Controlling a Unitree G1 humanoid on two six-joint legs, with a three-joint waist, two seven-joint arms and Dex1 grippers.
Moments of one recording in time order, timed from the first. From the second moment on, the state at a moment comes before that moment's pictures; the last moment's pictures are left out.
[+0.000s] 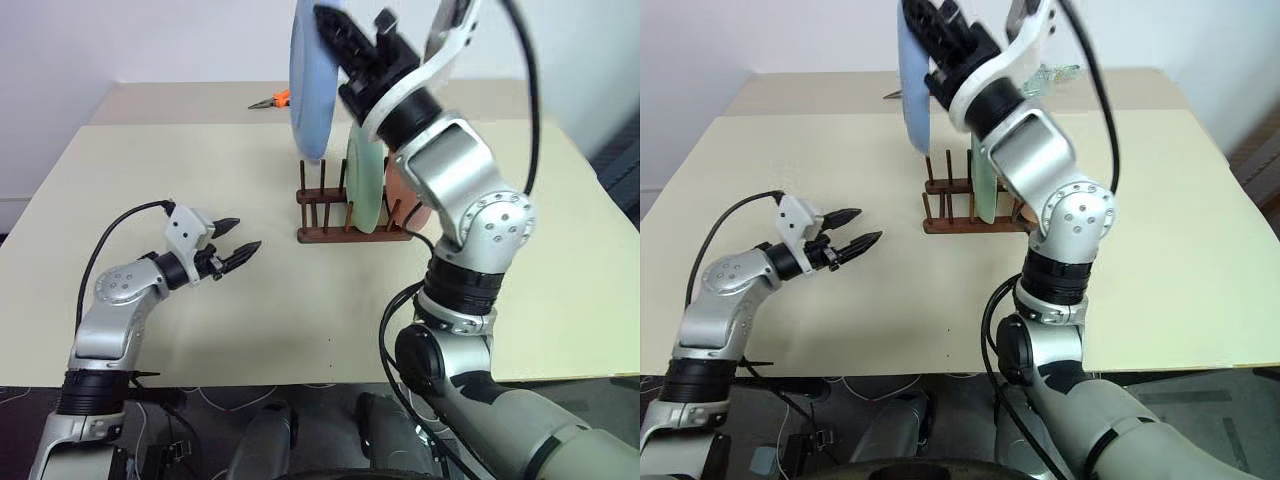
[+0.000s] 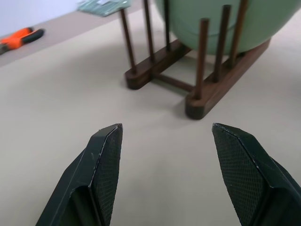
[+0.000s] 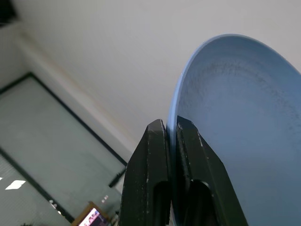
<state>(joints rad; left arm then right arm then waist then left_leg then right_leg) -0.25 0.59 0.11 -0.05 -0.34 0.23 -0.81 -0.97 0.14 -0.29 -0.19 1.23 0.80 -0.31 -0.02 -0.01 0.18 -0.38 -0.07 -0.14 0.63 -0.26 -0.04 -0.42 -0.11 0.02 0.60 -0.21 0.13</state>
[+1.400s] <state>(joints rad) -0.19 0.59 0.06 0.03 -0.27 0.15 -0.82 -0.08 -0.89 -0.33 -0.36 0.56 0.59 0.57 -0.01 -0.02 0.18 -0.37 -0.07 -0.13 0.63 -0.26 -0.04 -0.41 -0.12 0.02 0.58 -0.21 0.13</state>
